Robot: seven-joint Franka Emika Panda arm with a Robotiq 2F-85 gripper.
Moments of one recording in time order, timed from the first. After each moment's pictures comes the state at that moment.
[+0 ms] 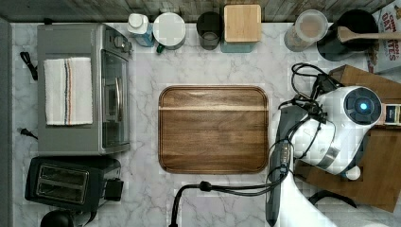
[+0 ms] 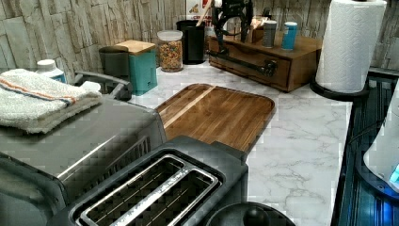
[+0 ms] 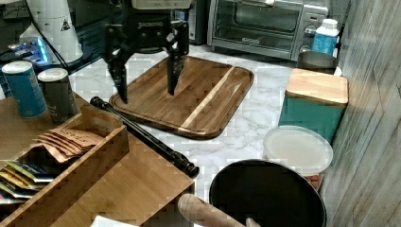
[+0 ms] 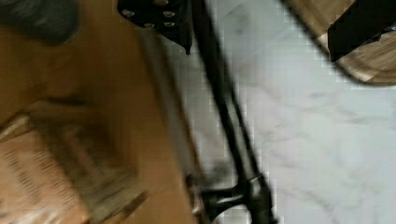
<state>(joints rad) -0.29 0.24 -0.19 -2.01 -0.08 0.73 -0.59</state>
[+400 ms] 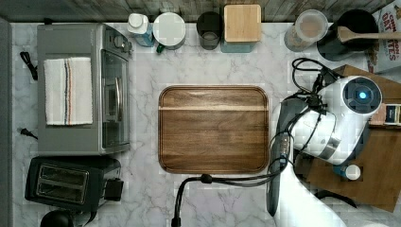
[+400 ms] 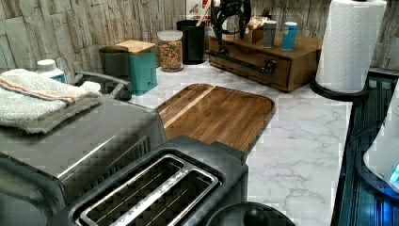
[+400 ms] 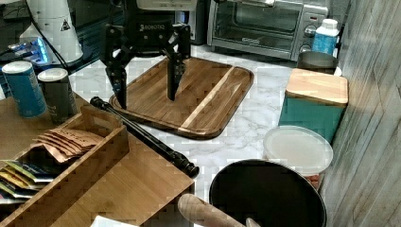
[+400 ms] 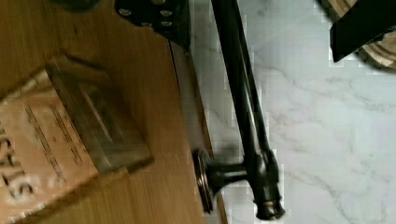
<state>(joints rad) -0.29 0.30 -0.18 -1.93 -0.11 0.71 -0.61</state>
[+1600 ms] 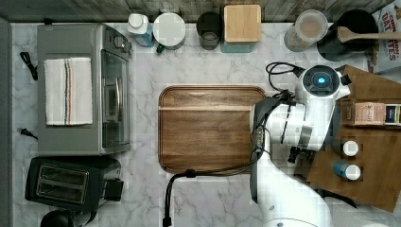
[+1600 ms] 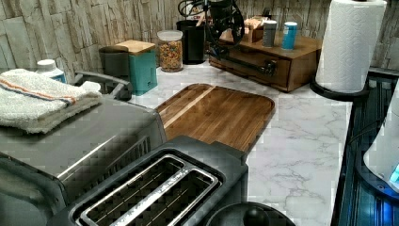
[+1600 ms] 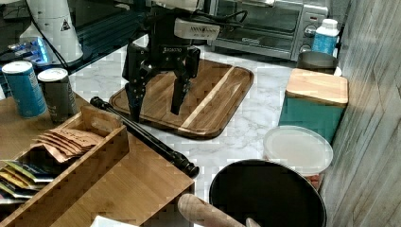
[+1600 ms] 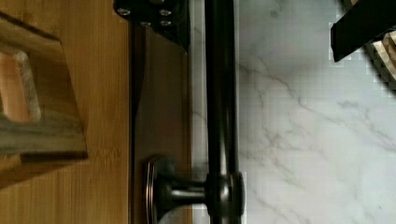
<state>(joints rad) -0.21 0.37 -0.18 -1.93 -0.26 0.69 -0.62</state>
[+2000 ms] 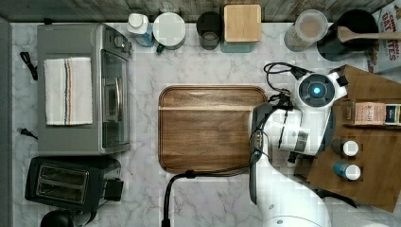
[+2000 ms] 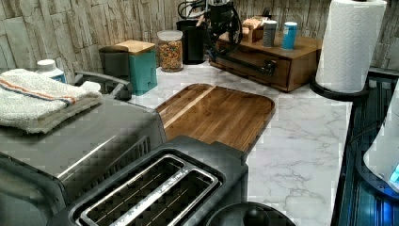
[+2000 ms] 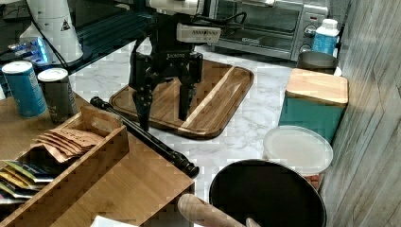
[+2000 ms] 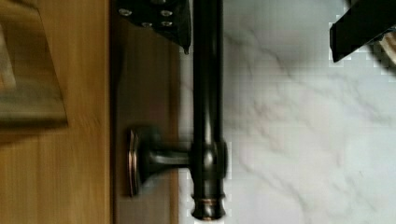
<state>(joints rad) -0.22 0.37 -0.18 -2.00 -0.26 0.90 -0.62</state>
